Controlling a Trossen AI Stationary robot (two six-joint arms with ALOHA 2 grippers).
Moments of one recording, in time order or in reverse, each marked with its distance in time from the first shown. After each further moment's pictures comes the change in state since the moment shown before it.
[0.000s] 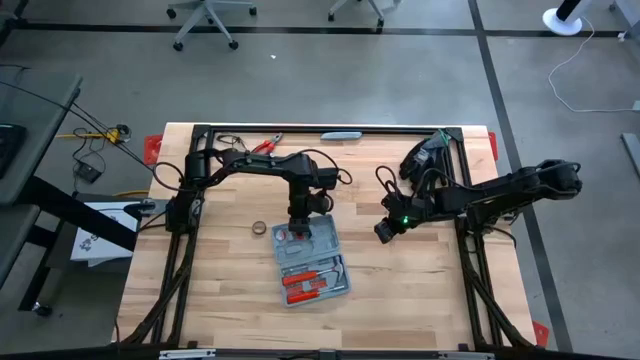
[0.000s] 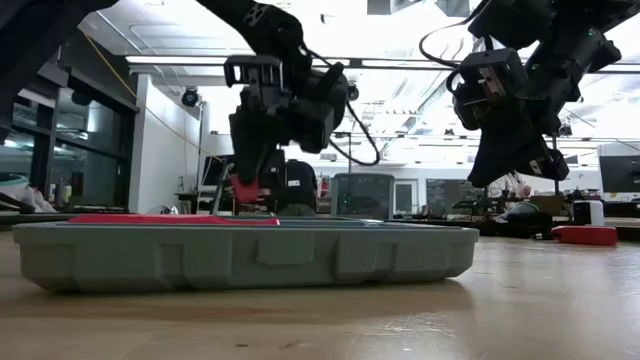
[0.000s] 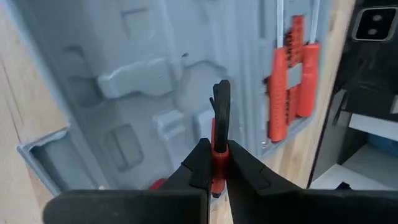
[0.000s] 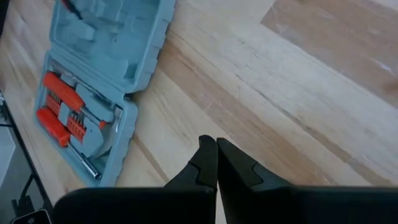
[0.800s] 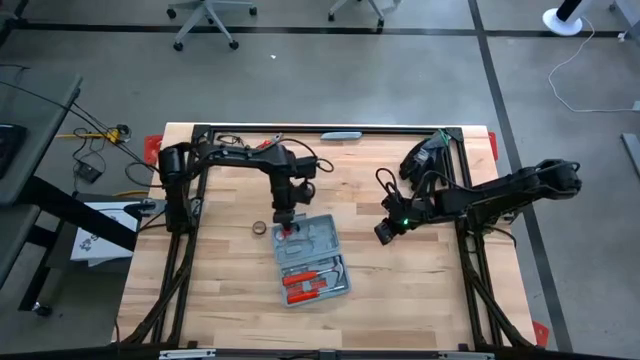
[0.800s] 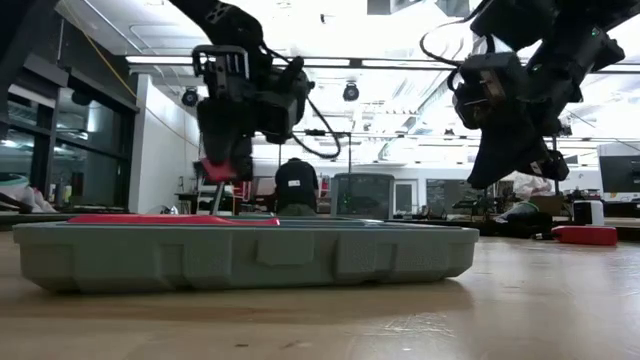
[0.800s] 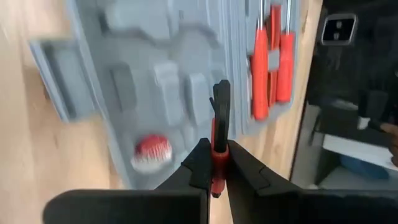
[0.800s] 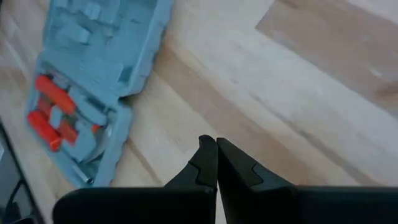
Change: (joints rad) left arm 0.085 -0.200 -0.256 0.121 0.095 -0.014; right arm 0.016 0.009 0.000 -0.001 0.043 -0.004
